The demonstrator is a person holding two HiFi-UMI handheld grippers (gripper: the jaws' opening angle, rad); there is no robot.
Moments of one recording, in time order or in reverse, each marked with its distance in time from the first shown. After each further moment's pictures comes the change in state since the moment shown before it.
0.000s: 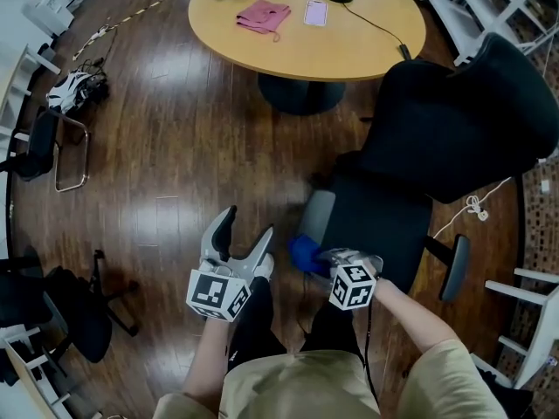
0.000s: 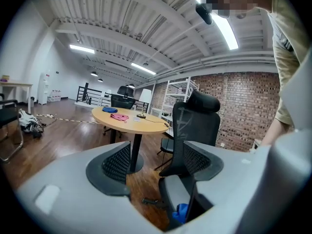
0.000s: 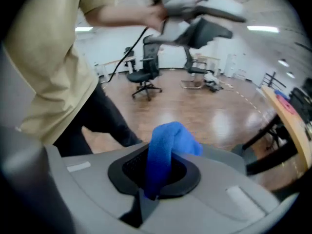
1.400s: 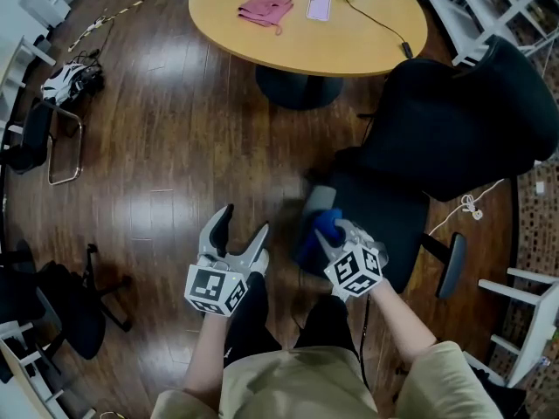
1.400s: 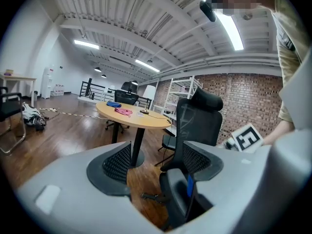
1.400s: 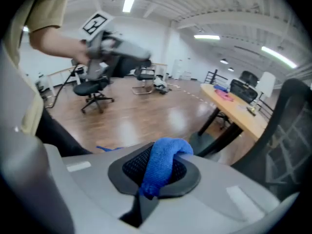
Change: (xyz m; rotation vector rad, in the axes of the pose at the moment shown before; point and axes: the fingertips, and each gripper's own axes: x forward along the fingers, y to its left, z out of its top) left arm -0.008 0.015 -0.028 -0.041 0.027 0.012; right arm -0.061 -0.106 0.012 0.312 -0.061 -0.507
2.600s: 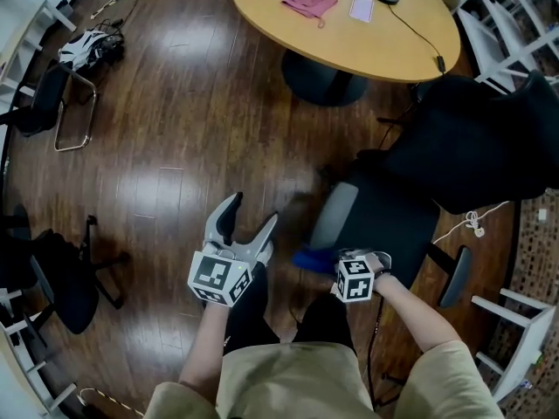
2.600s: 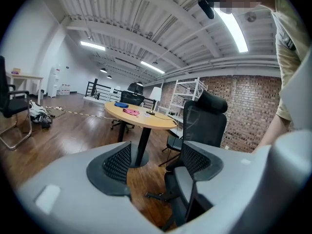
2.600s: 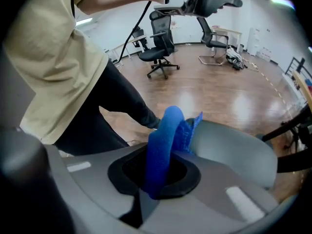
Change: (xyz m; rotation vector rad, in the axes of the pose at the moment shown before) left arm -0.025 0.037 -0.002 -0.037 -0.014 0.050; right arm 0.014 0.151 -0.097 -0.417 0.363 0.713
